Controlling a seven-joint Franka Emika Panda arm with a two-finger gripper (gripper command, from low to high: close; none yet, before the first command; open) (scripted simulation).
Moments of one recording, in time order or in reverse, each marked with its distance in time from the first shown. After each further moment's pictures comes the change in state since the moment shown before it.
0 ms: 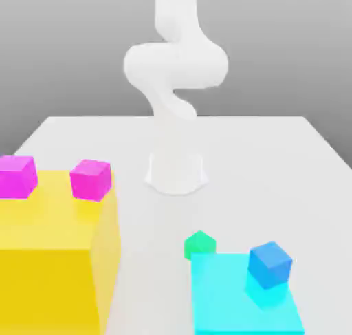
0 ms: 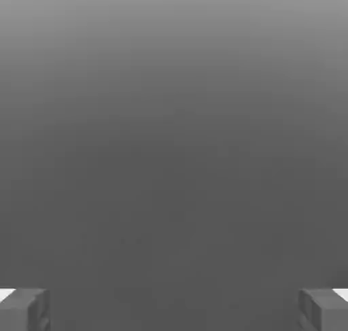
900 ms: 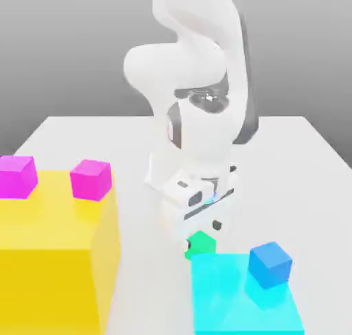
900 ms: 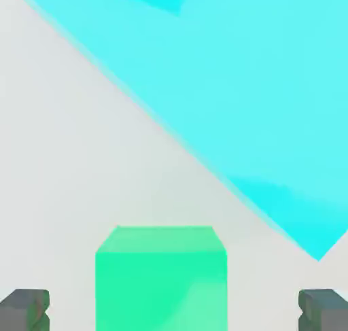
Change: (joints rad) arm 0.193 0.856 -0.056 -0.580 -0.024 0.718 -0.512
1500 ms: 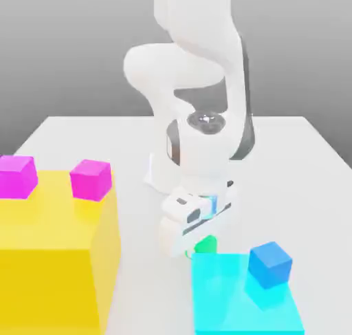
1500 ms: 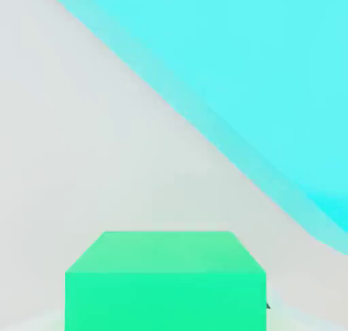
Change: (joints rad) arm -0.024 0.064 0.019 0.008 -0.013 0.053 0.007
